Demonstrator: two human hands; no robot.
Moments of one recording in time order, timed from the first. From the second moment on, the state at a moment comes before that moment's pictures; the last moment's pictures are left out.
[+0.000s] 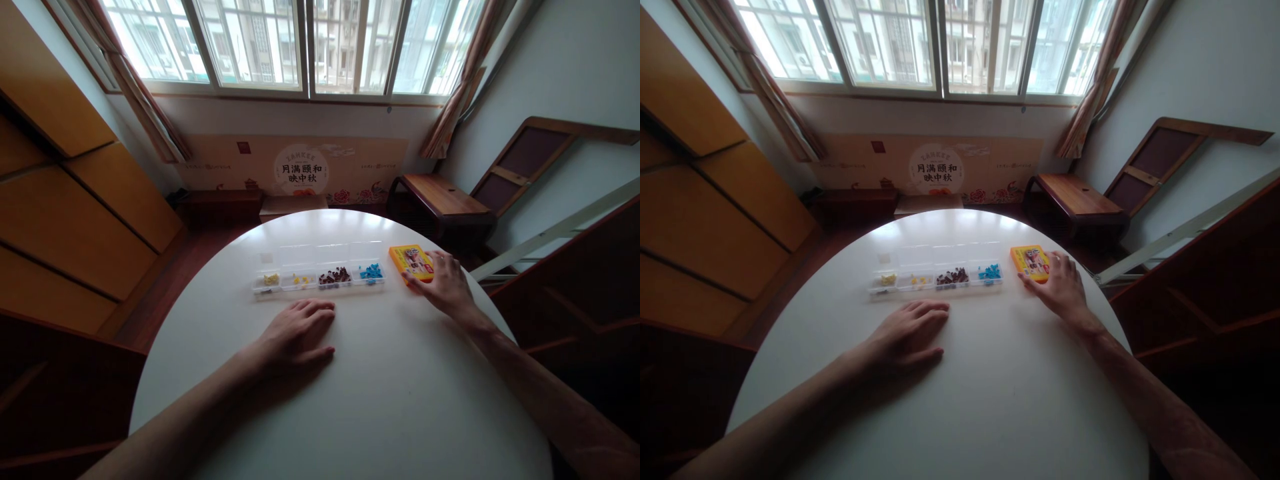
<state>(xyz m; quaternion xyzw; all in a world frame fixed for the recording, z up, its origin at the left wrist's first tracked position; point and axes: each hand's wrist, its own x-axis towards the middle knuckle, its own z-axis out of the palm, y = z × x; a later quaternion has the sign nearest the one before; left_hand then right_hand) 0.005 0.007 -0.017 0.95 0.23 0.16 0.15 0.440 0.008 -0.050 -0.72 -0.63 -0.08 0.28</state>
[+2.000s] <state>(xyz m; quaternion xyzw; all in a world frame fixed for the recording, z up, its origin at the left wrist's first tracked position) 0.033 0.022 -0.017 0.90 0.28 0.25 0.21 0.322 -0.012 -0.028 -0.32 -0.87 0.15 0.33</state>
